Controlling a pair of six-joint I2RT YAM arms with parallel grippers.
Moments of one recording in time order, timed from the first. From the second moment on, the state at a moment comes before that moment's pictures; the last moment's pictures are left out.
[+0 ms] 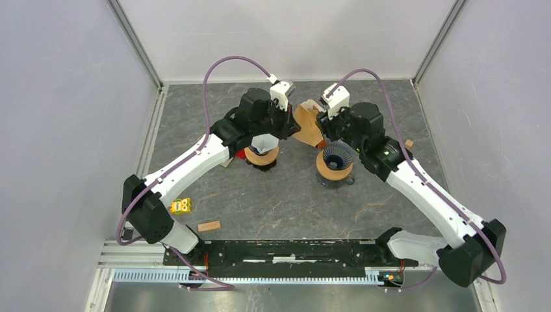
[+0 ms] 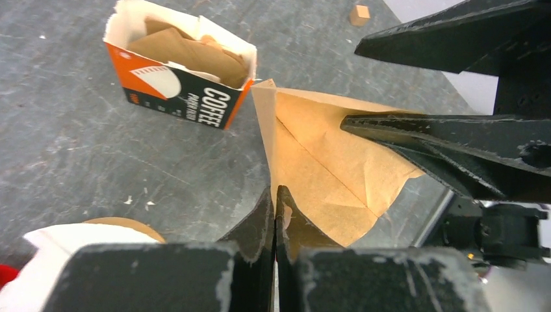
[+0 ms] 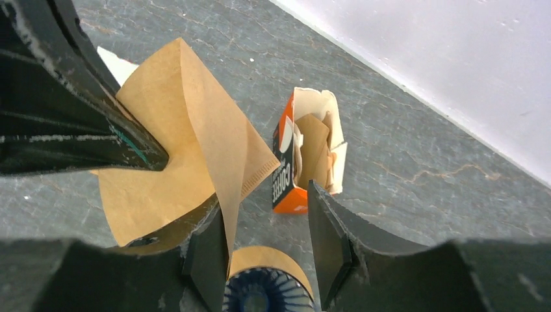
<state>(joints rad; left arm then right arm) -0.71 1.51 1.38 -0.29 0.20 -0.26 0.58 1.19 1.12 -0.22 0.05 -0.17</state>
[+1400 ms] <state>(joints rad) -0.87 1.79 1.61 -0.53 0.35 -0.46 0.42 0.92 0.92 -0.62 -0.19 -0.43</state>
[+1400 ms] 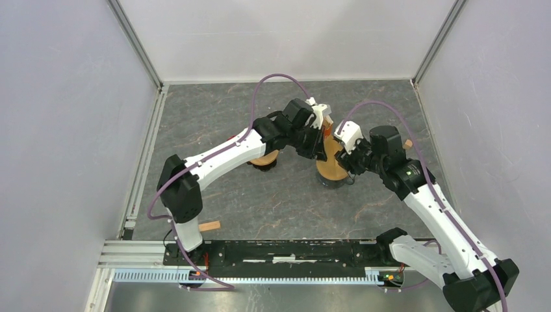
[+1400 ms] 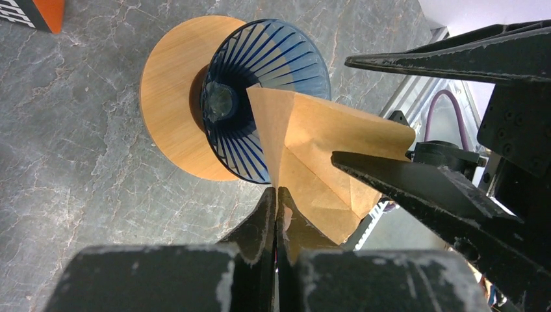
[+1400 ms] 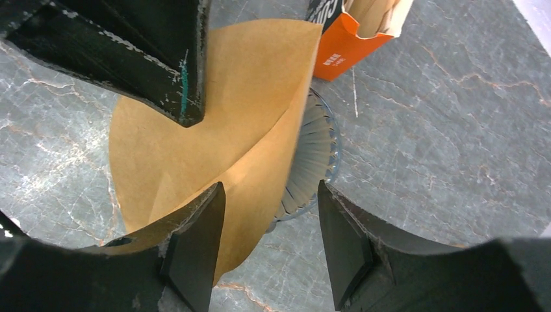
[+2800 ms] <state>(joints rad) -0.90 1.90 1.75 -0.63 0.29 -0.46 0.41 0.97 1.26 -1.02 -0.44 -0.94</state>
